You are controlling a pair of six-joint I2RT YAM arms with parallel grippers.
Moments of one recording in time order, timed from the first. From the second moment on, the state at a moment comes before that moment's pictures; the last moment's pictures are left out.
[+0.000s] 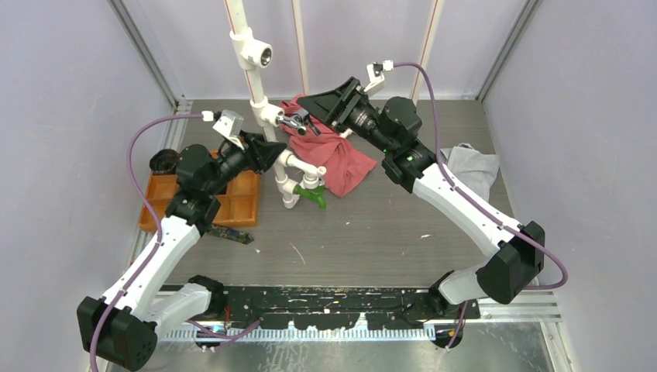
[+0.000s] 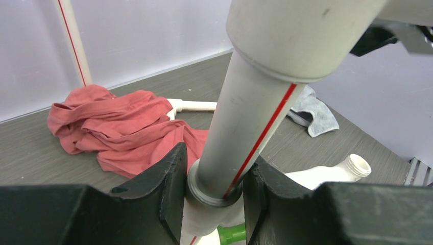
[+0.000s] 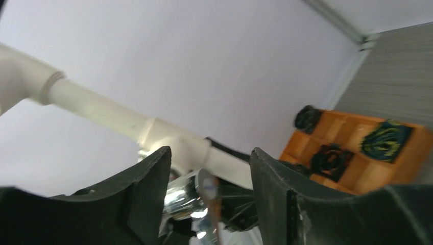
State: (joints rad) left arm -0.33 0.98 0.83 0.24 0.42 -0.24; right arm 0.65 1.41 1.34 0.33 -0.30 1.12
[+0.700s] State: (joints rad) left arm -0.33 0.98 0.83 0.24 0.42 -0.24; right arm 0.63 1.06 1.26 0.24 -0.39 -0.09
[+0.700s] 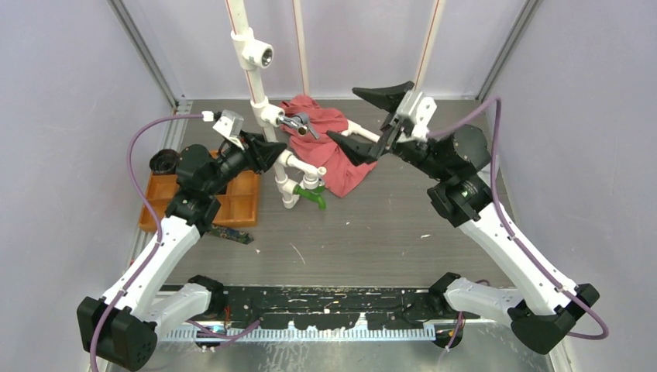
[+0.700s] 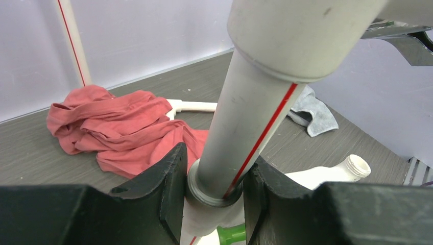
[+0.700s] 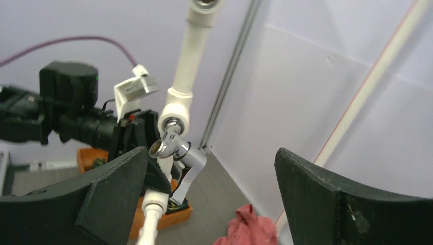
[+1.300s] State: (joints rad) left arm -0.34 0.98 0.83 0.25 0.41 -0.24; right arm 0.67 1.33 1.37 0.18 -0.64 -0.43
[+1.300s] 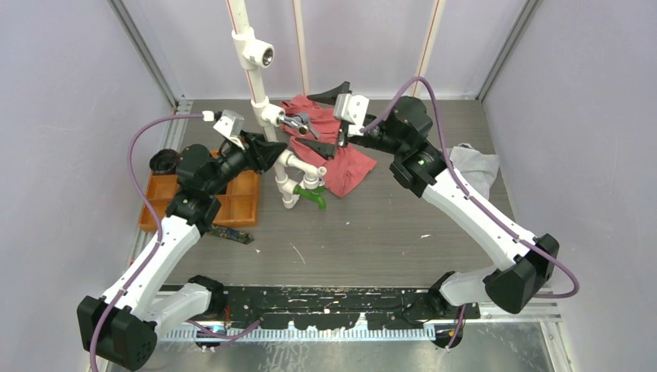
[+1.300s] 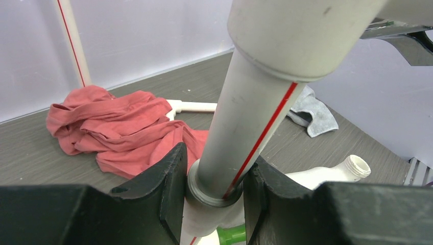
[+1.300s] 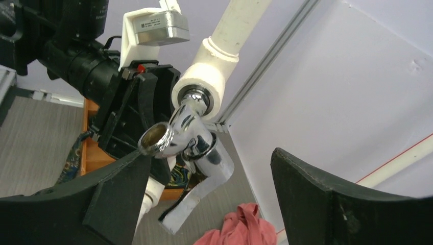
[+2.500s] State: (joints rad) left arm -0.36 0.97 0.83 0.23 0.39 -0.26; right arm 0.69 1.29 1.21 0.41 -0.36 1.19
